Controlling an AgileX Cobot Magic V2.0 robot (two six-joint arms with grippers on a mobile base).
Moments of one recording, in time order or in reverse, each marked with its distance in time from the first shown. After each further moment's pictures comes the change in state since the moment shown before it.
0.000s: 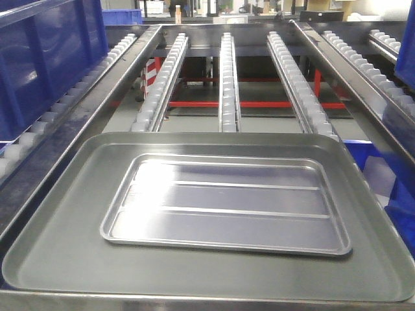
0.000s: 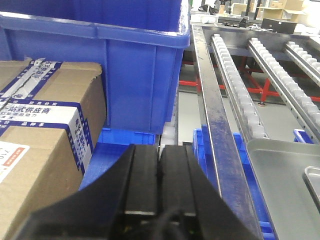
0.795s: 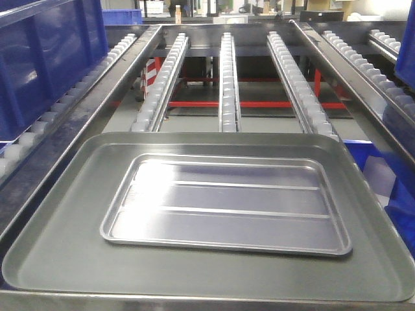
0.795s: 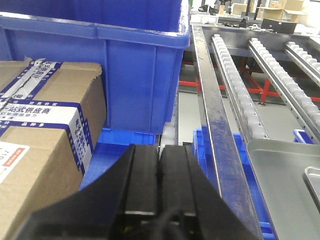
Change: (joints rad) left arm 0.000 0.000 0.000 0.000 -0.002 0.000; right arm 0.000 0.000 0.000 0.000 -0.006 0.000
